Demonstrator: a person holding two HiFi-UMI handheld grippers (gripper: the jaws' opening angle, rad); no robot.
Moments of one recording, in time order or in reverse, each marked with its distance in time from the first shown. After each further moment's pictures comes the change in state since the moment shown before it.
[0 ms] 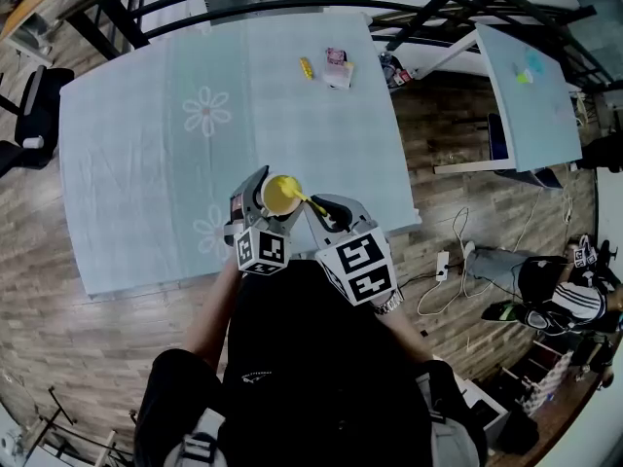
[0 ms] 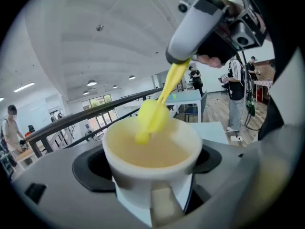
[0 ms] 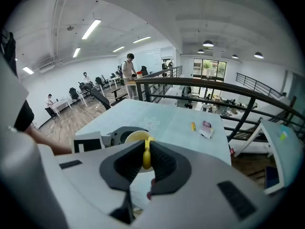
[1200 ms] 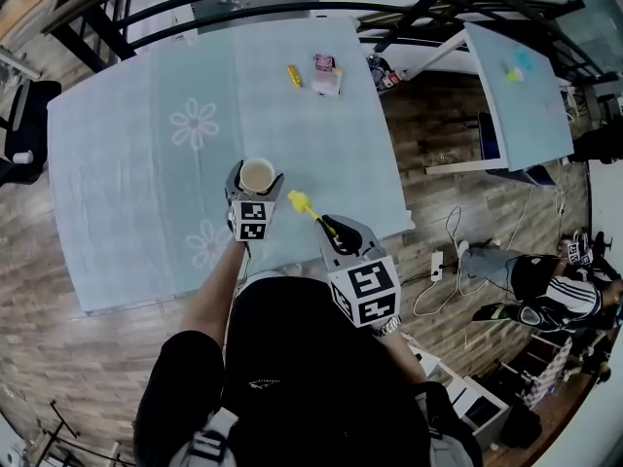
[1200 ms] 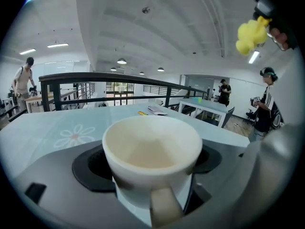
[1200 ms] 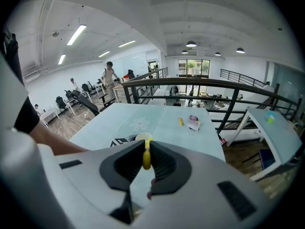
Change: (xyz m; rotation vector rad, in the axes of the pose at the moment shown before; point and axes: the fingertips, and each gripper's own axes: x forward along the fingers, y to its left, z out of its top) left arm 0.092 0.043 -0.115 -0.438 0.072 0.133; right arm -0.018 -0.021 -0.025 0.130 -0.035 -0.114
